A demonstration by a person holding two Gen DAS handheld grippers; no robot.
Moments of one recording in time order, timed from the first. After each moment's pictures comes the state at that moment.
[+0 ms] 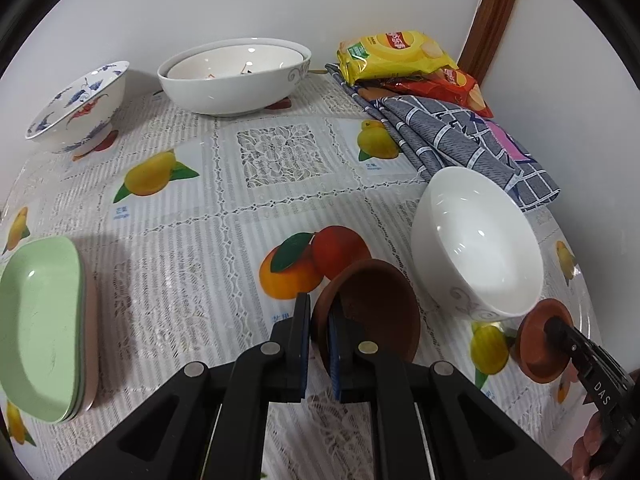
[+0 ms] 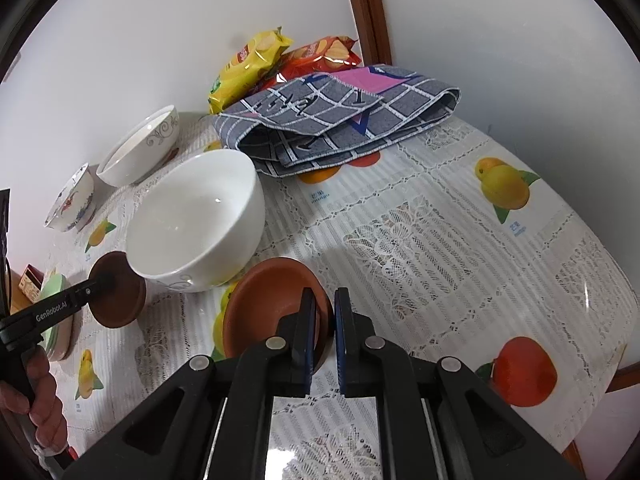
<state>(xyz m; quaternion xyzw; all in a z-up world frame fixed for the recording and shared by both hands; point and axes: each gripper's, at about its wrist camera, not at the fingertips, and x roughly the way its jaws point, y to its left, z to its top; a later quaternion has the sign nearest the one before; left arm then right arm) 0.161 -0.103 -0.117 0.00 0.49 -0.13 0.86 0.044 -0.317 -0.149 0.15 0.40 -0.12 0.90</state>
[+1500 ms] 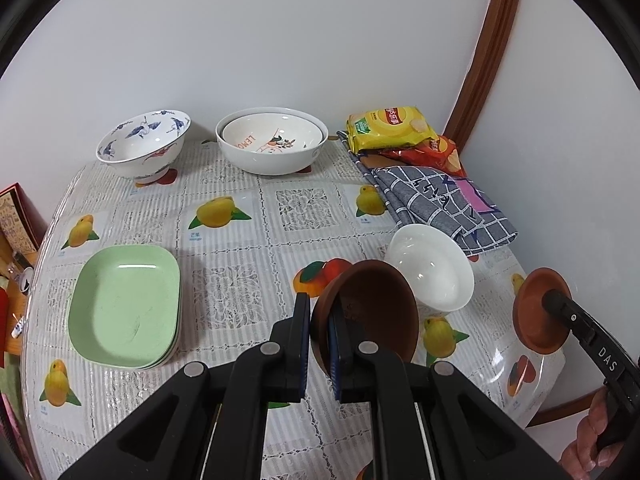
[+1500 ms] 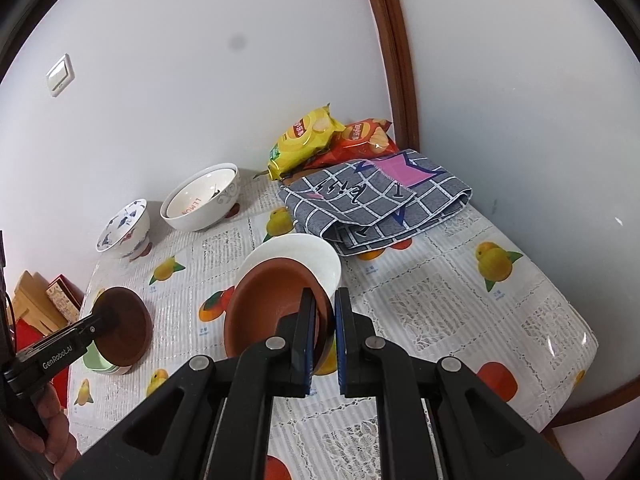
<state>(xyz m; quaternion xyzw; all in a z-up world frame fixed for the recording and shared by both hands) 0.094 -0.061 -0.024 -0.03 0.43 -0.11 0.90 0.010 -0.271 -0.043 0.12 0.33 -0.09 0.93</state>
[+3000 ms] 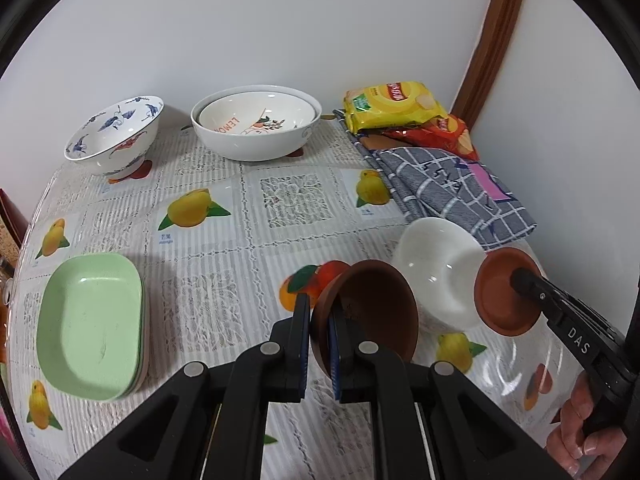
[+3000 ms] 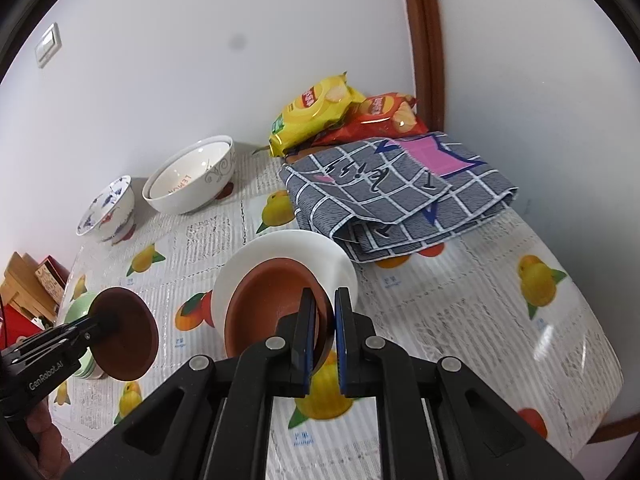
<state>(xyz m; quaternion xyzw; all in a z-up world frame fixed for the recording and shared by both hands) 0.140 -0.087 -0.059 -0.02 0.45 -0.11 0.88 0.091 -0.275 -0.085 0.10 0.37 -0.07 0.92</state>
